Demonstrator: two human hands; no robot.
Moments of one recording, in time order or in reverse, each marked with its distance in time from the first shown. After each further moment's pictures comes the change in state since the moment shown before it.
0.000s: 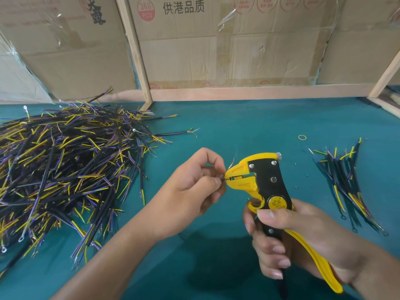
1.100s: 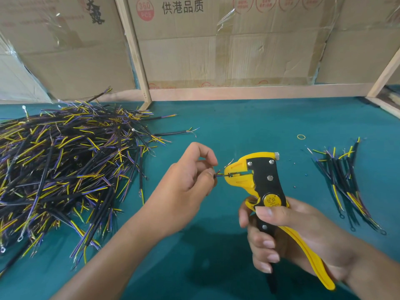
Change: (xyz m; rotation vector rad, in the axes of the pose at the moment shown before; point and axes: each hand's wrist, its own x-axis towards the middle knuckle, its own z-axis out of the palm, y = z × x) left_hand 0.004 -0.011 -0.003 0.247 0.177 0.109; right_hand 0.004 0.003 -0.002 0.023 0.024 -0.042
